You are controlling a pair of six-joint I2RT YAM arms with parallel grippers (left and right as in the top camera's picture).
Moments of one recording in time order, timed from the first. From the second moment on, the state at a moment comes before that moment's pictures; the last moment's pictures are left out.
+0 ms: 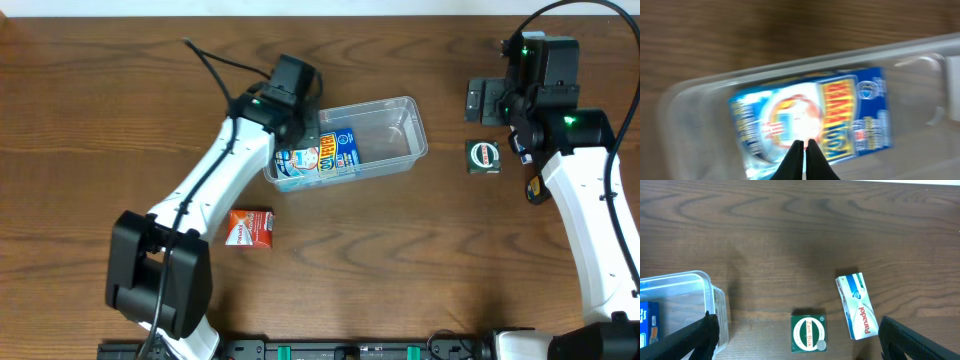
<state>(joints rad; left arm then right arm) -0.38 1.80 1.43 -0.78 0.00 -0.44 0.06 1.50 1.37 -0.69 0.13 0.04</state>
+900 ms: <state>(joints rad) 0.11 1.63 1.43 -1.18 -0.04 -0.46 0.06 1.50 1.37 -0.69 0.13 0.04</state>
